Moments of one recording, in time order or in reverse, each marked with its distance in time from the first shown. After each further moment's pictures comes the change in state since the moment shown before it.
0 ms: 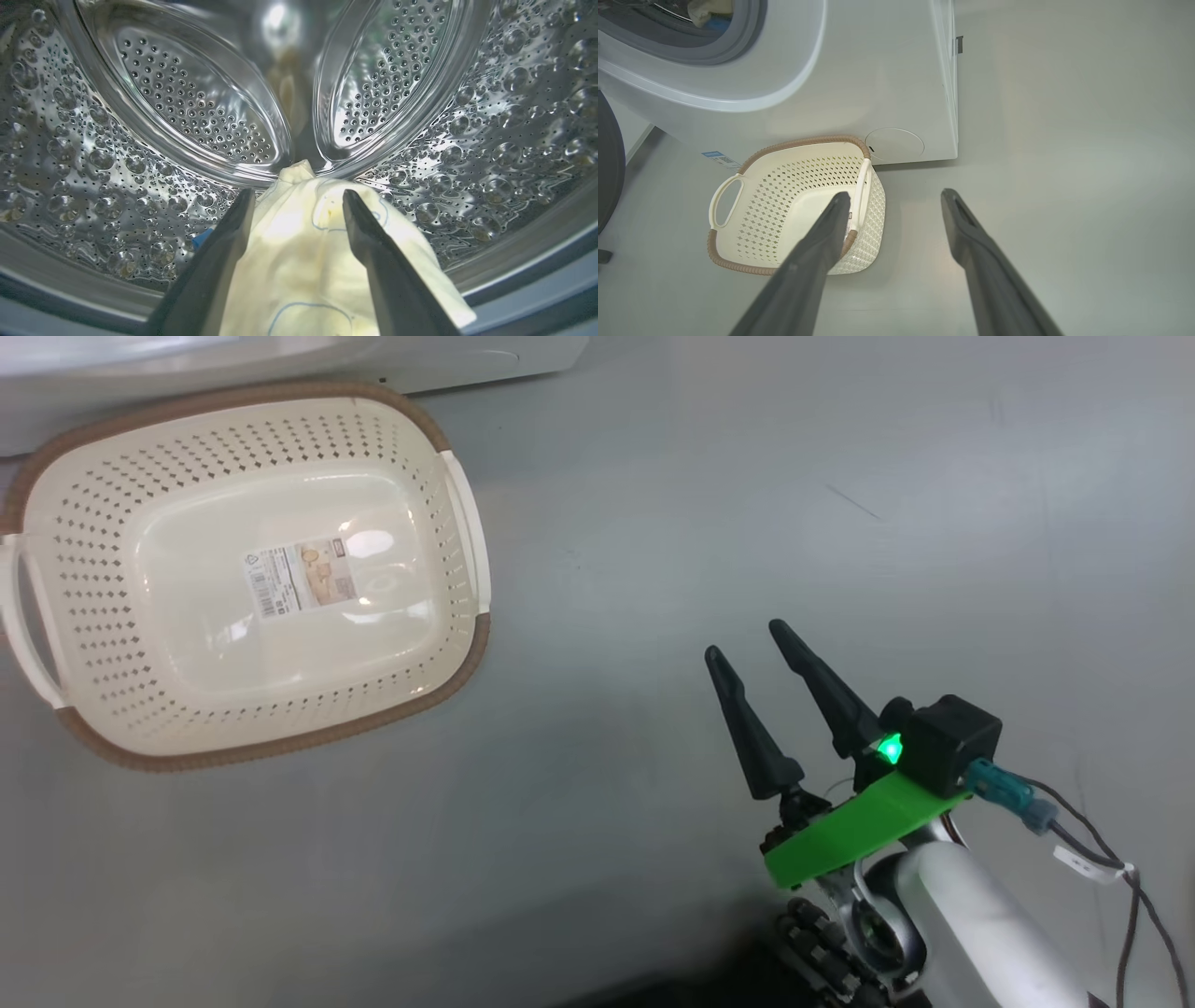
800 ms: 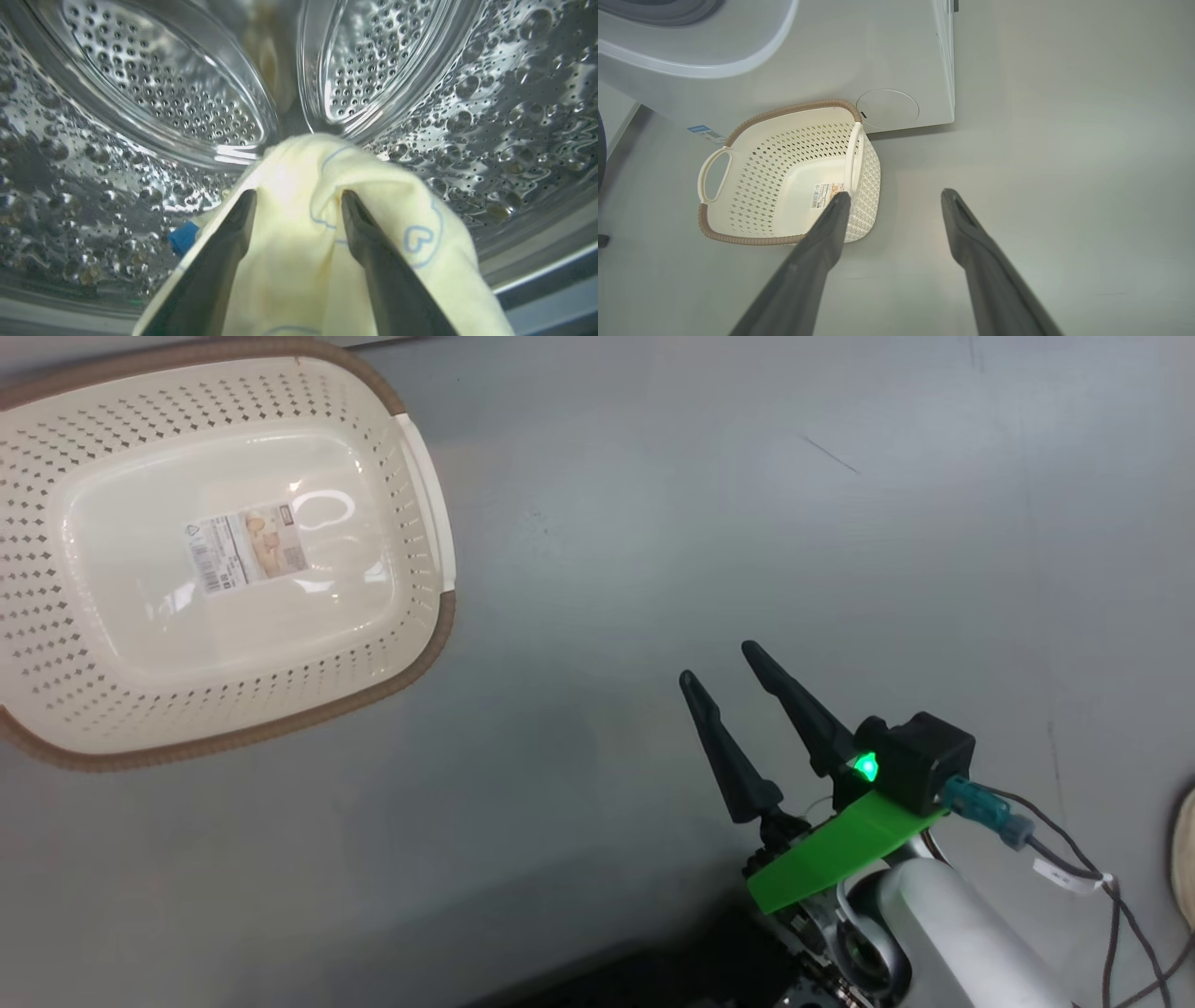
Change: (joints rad) left arm -0.039 0.035 -0.002 -0.071 0.059 -0.013 0.111; right arm 0.015 0.003 0.034 -0.006 0.000 0.000 0.000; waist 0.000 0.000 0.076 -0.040
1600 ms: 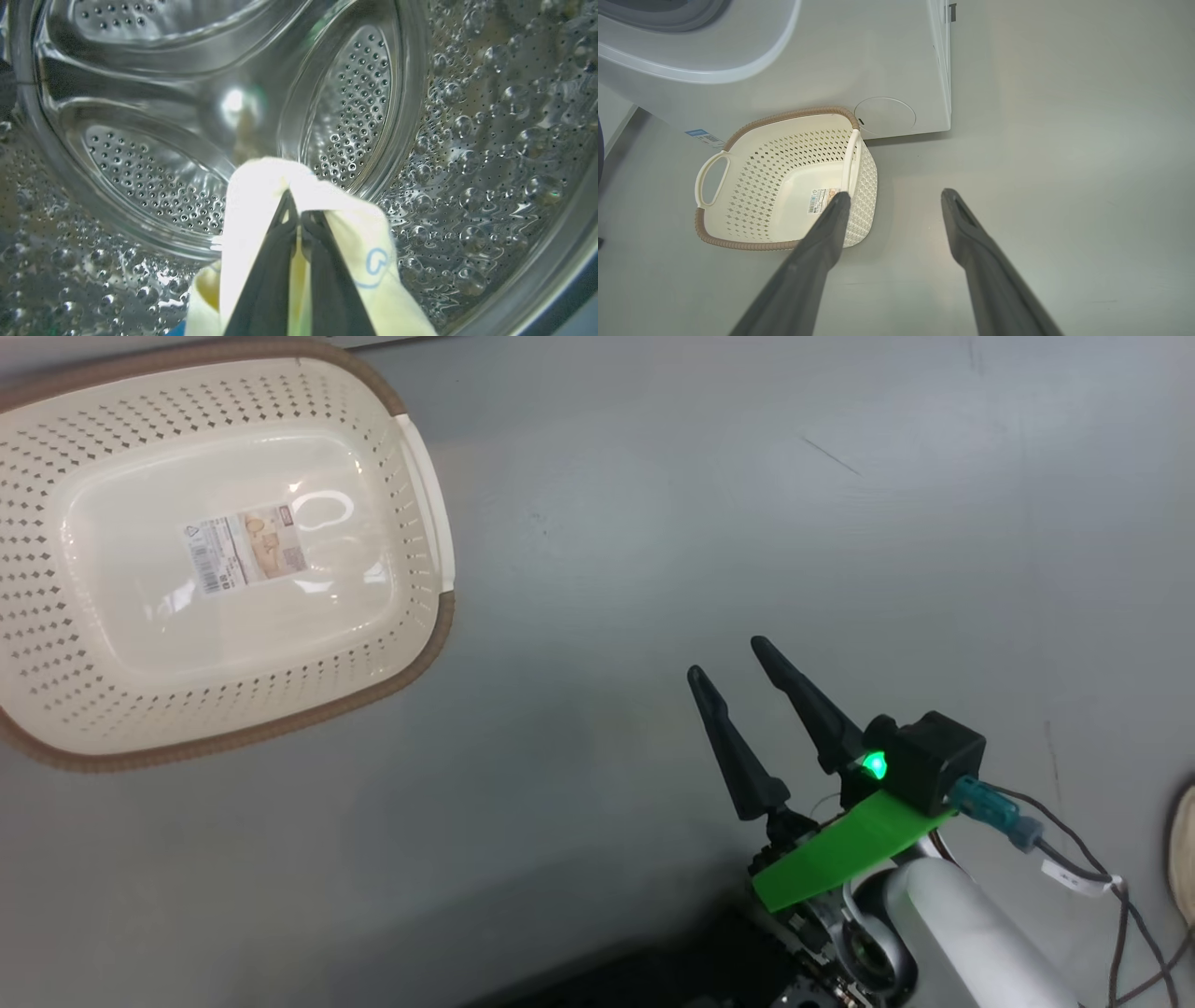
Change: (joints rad) left arm 0.013 0.000 -0.015 -0.160 0.078 0.009 -0.150; right arm 0.006 -0.007 -0.014 -0.020 -0.009 0.000 0.000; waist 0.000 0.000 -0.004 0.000
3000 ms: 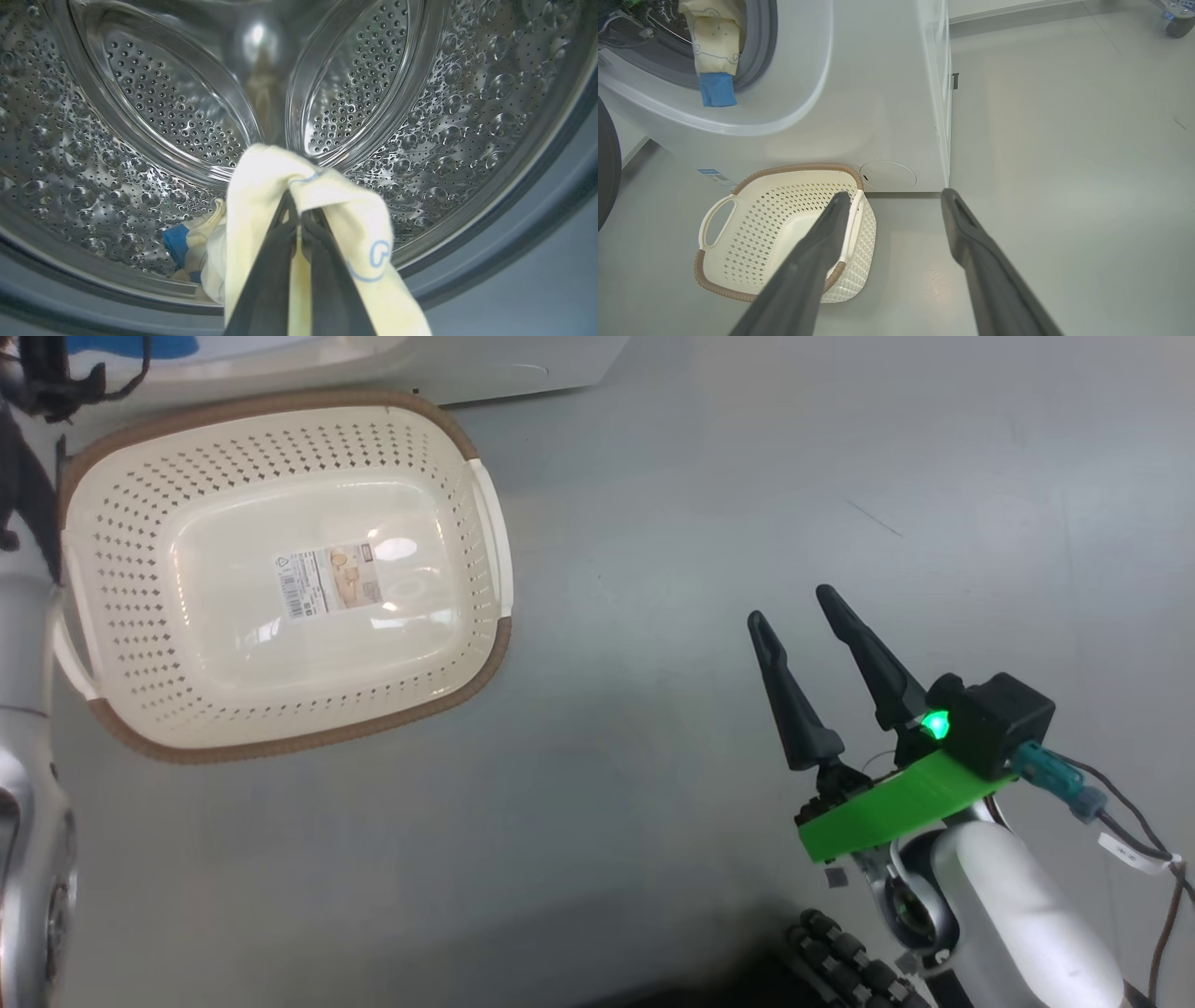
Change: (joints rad) left arm 0.268 -0.086 0.150 -0.091 -0.115 -0.038 0.098; right arm -0.032 -0.024 -0.093 -0.012 -0.020 0.000 0.000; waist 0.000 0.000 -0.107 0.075
